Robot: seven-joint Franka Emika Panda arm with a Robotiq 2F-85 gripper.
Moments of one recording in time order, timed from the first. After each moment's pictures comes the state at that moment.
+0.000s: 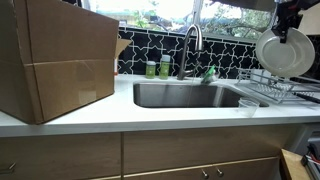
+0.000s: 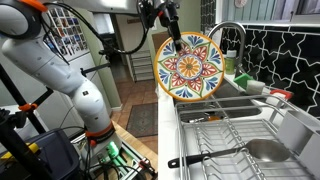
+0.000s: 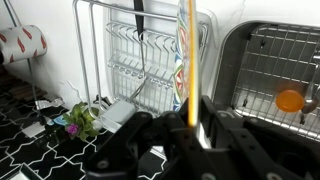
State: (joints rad) arm -0.20 -0.49 -0.21 -2.07 -0.66 1.54 0.34
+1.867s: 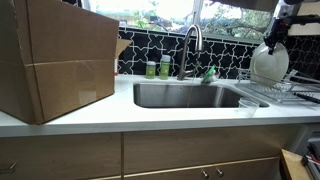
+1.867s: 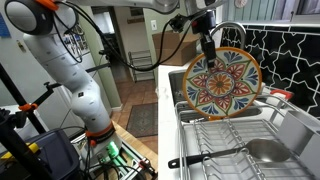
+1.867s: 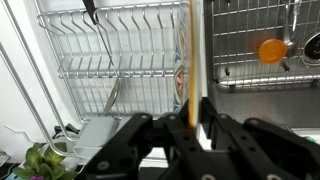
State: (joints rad) arm -0.38 -0.25 -0.45 -1.93 -0.30 1.86 0.19
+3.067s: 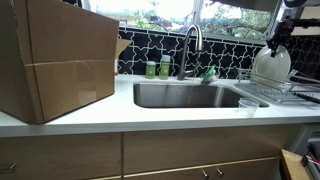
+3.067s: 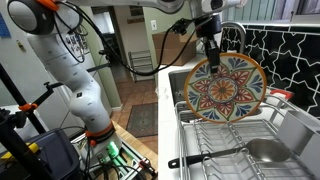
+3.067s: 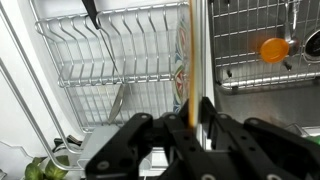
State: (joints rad) arm -0.44 -0.21 -0.47 -1.92 -0.23 1.87 0.13
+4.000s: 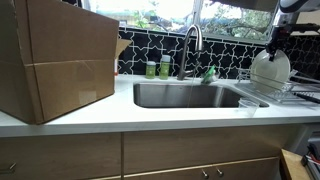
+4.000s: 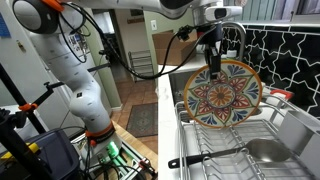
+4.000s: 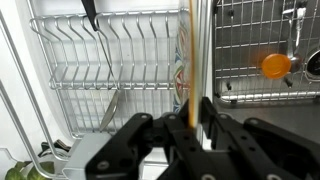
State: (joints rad) arm -0.44 -0.17 -0.47 -1.93 -0.22 1.87 0.07
